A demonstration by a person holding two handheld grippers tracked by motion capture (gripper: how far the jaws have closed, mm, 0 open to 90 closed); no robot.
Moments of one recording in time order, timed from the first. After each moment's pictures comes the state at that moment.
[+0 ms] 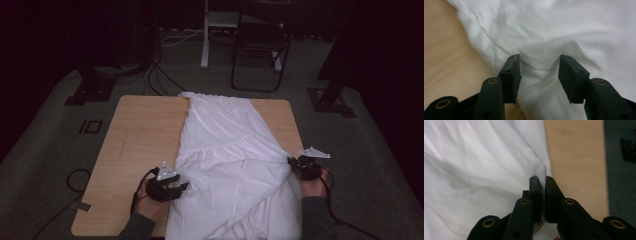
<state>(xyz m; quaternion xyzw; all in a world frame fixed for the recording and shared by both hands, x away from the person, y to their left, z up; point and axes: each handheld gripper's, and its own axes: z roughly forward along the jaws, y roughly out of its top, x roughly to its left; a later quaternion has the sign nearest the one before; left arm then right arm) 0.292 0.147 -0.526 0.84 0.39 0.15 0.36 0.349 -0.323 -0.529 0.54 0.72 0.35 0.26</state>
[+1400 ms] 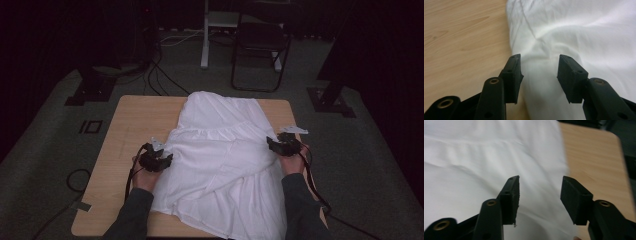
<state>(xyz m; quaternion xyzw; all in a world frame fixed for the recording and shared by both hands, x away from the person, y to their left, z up) 0.368 0.192 -0.527 0.78 0.47 0.25 0.32 0.422 -0.266 -0.504 0.51 0.72 0.38 0.27</state>
